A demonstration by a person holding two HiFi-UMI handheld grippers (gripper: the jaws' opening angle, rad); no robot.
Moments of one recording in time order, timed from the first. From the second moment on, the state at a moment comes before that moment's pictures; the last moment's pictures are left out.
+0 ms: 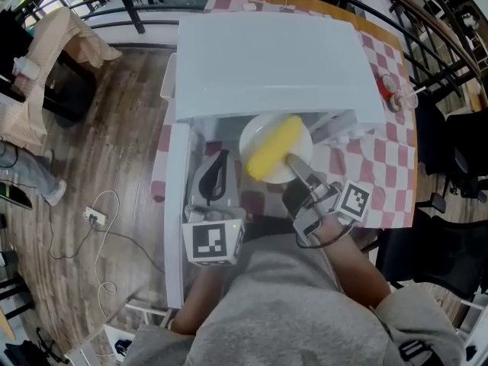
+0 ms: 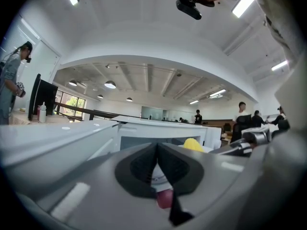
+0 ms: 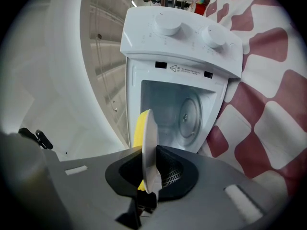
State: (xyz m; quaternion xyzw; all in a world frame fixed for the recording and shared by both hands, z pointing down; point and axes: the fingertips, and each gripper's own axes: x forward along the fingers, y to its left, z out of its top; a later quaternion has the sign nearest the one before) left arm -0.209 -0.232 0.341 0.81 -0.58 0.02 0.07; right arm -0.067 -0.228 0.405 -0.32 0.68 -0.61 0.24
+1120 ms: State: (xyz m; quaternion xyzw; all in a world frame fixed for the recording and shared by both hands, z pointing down) left arm -0.211 -0.246 0.373 0.80 -0.59 0.07 0.09; right arm -0.070 -0.306 0.512 -0.35 0.65 -0.63 0.24
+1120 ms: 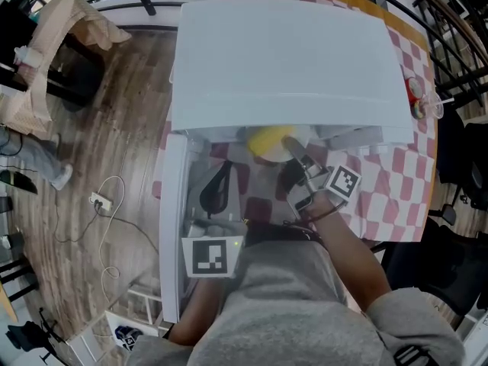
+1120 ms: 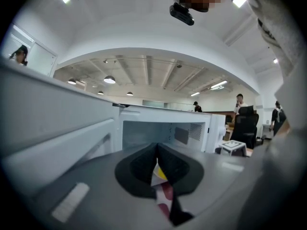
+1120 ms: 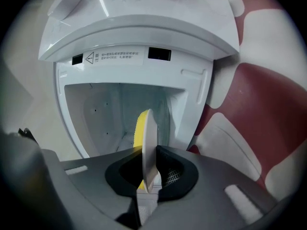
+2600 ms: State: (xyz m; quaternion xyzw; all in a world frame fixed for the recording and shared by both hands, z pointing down) left arm -0.203 -0.241 0.372 0.81 -0.57 0.07 0.09; right arm -0.082 -0.282 0.491 -0.41 0.85 -0.32 -0.08
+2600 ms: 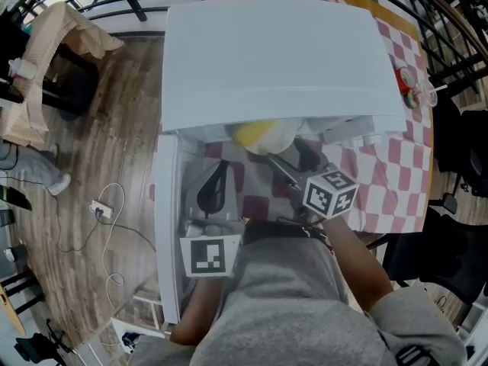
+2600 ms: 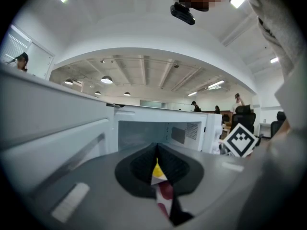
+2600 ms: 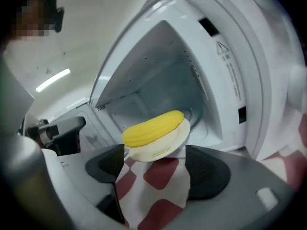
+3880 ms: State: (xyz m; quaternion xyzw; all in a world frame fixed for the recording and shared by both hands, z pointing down) left arm -0.204 -0.239 0.377 0.81 -0.57 0.08 0.10; right arm -0.105 -0.338 0.500 -0.52 0.82 -0.16 -0.19
